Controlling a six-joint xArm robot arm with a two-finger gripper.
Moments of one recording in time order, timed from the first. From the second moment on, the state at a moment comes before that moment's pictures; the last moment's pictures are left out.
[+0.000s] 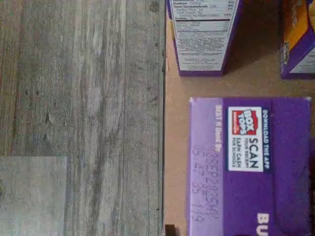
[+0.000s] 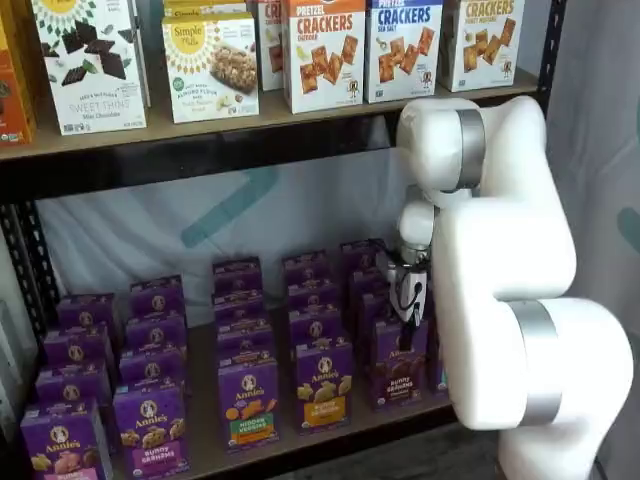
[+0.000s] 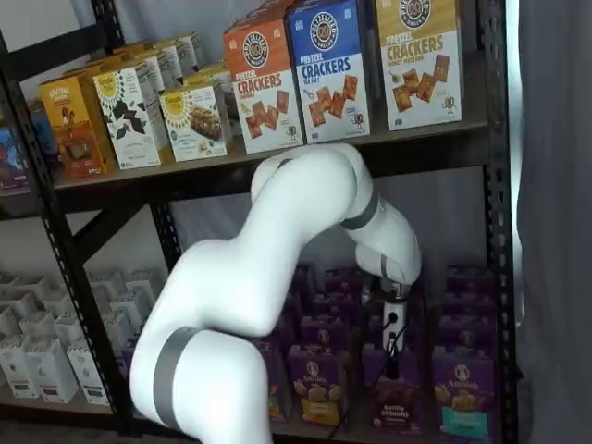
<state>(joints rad) -0.22 1.13 -1.76 0.16 0.78 -1.91</state>
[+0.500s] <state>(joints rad) -0.22 1.09 -1.70 0.16 0.77 -1.91</state>
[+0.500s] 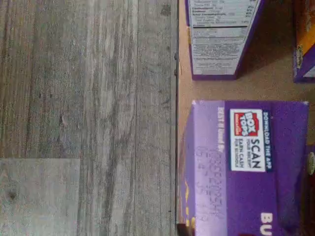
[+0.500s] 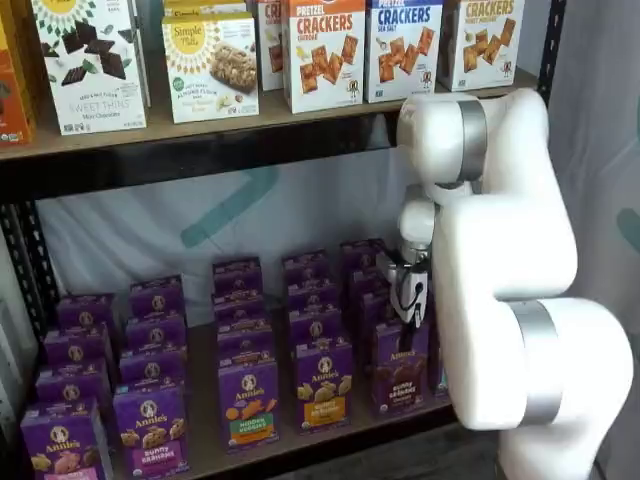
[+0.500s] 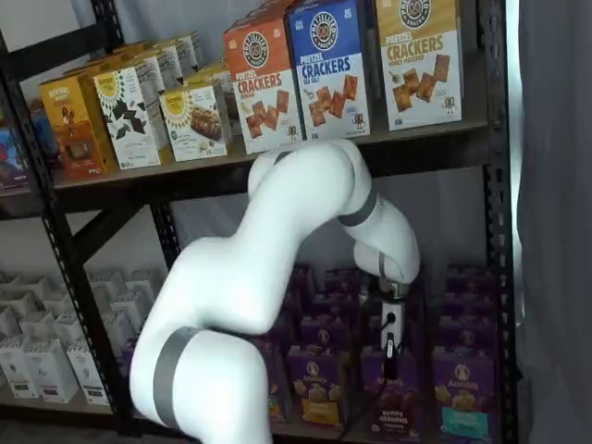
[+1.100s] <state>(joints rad) -0.23 0.98 -1.56 0.16 0.82 -1.92</state>
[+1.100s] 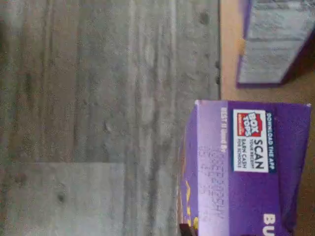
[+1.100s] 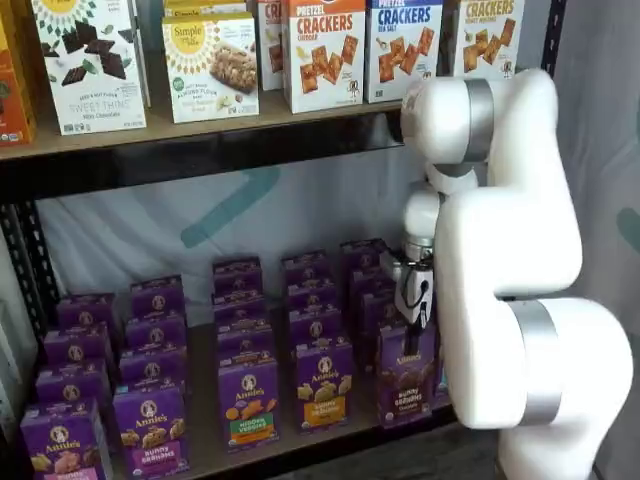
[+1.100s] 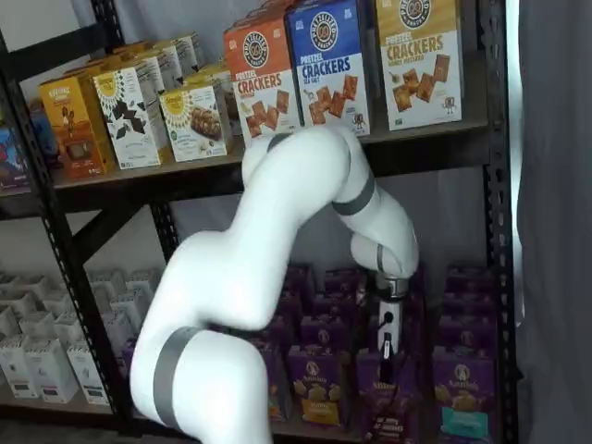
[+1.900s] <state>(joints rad) -0.22 0.42 -0.82 0.38 0.68 -2.15</state>
